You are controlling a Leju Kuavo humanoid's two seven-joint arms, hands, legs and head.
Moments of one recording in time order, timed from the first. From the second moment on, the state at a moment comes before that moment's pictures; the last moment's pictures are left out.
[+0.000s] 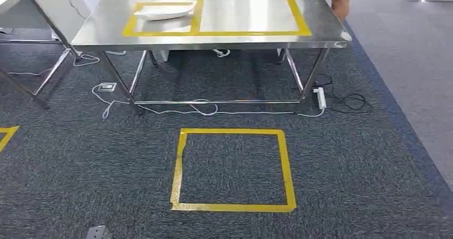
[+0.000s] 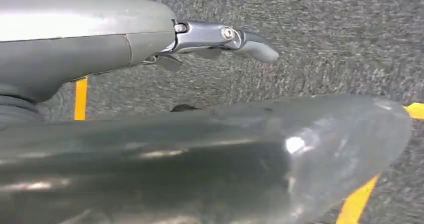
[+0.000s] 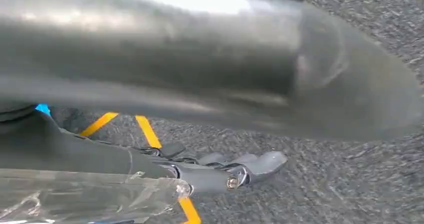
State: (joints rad) left arm -0.04 -0.10 1.05 -0.23 -0.75 0.08 -0.21; right arm -0.07 0.21 -1.14 -0.20 0.78 -0.15 -0.07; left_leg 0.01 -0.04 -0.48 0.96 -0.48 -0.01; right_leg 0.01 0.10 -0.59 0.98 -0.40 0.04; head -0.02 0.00
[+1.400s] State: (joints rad) left arm -0.07 -0.18 1.11 -0.23 -0.73 0.16 -0.17; right arm -0.07 0.20 -1.10 -0.20 0.87 -0.20 -0.06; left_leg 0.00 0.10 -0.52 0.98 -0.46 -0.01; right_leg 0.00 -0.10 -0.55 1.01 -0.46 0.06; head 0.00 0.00
